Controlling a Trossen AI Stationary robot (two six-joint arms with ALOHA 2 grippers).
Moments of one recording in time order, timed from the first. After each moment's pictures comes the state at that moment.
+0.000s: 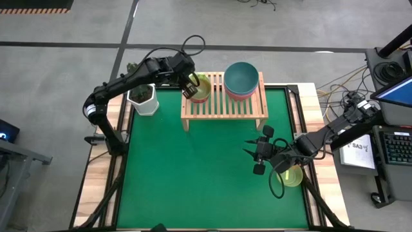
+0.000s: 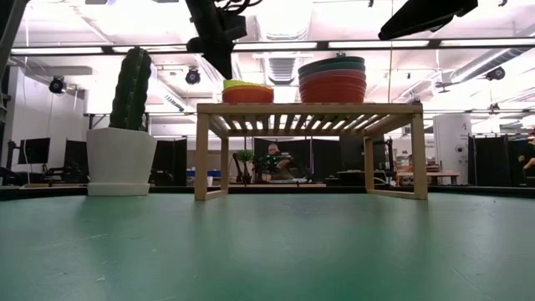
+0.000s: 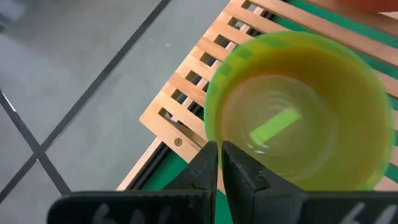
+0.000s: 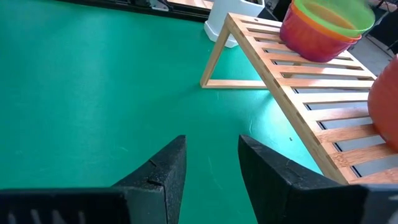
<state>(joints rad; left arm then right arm) 0.47 1.70 1.85 -1.11 -0.33 -0.04 0.53 1.13 0.85 -0.42 0.79 0.26</state>
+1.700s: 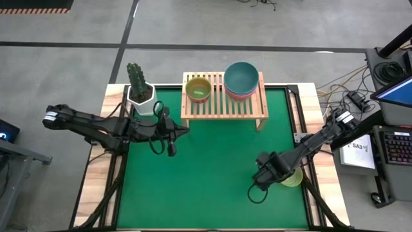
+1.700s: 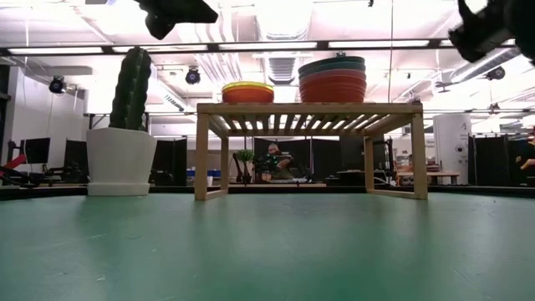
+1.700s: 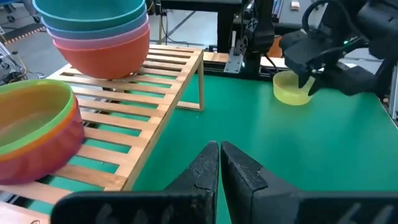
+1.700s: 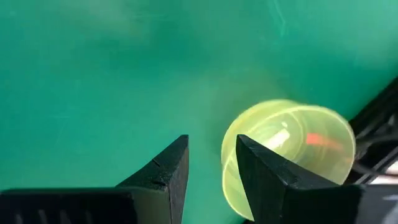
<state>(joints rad) -0.18 1.06 0.86 -0.15 -0.41 -0.14 0.56 1.54 1.12 -1.23 -0.07 1.43</state>
